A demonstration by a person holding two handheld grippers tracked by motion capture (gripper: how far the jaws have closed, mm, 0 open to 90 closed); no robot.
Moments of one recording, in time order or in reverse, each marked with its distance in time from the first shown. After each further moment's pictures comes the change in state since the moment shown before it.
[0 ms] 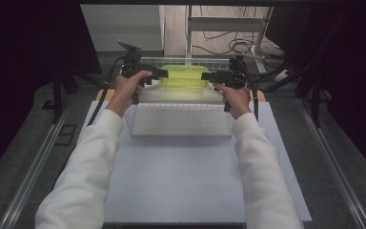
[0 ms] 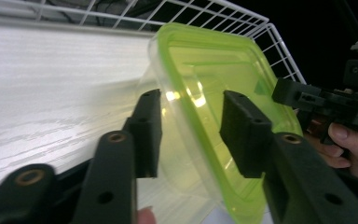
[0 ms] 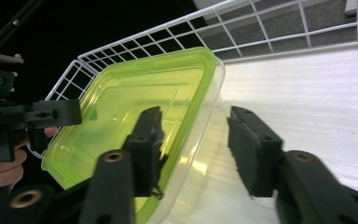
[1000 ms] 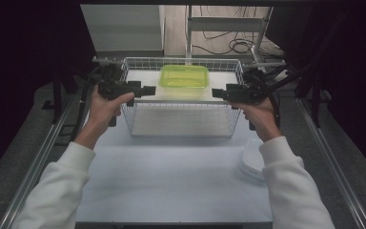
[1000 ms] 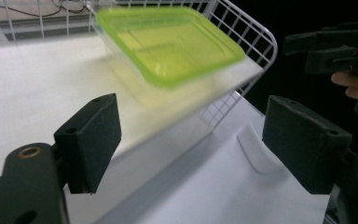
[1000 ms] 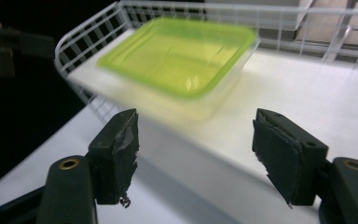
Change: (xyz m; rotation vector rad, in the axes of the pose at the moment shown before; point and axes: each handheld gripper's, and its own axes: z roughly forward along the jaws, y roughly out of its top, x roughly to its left) left arm -0.052 -0.088 -0.082 -0.094 0.076 0.378; right arm 0.038 -0.041 -0.093 0.028 -0.039 -0.403
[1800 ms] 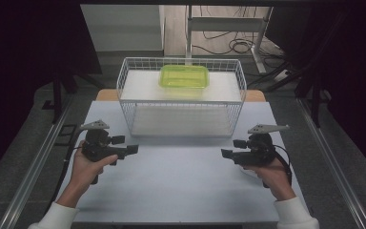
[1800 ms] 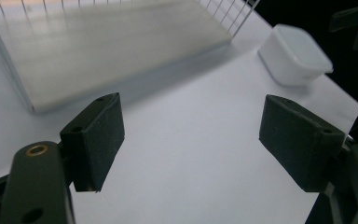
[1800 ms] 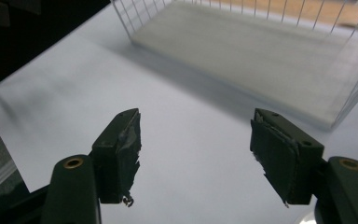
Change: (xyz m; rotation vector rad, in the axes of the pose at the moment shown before) left arm 0.004 -0.145 -0.020 0.133 0.076 -0.049; right arm 0.009 -0.146 -0.024 0.153 0.040 -0.034
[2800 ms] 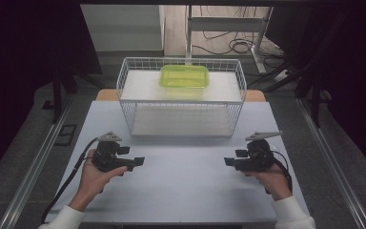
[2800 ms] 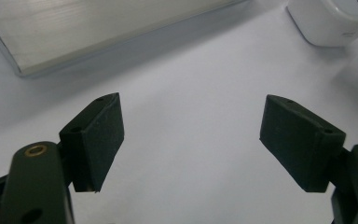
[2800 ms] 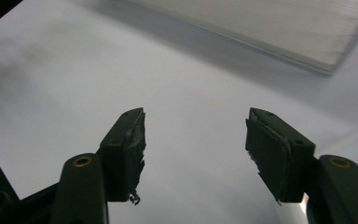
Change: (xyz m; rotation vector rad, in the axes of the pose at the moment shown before) left arm -0.010 -0.020 0.027 0.086 0.057 0.043; right arm -0.018 -0.021 0.010 0.116 -0.058 0.044
